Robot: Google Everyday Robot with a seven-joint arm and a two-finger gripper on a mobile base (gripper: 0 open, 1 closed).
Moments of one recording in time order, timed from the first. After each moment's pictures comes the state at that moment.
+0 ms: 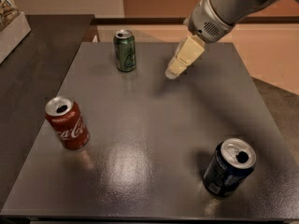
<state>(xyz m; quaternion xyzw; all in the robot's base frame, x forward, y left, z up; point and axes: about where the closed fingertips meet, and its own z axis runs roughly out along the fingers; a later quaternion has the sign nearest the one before) 0.592 -0.082 0.950 -0.57 0.76 0.10 0.31</state>
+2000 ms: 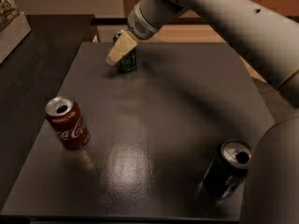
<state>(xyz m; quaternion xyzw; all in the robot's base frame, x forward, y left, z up) 0.696 0.062 0.912 -0.52 0.77 0.14 0.34</state>
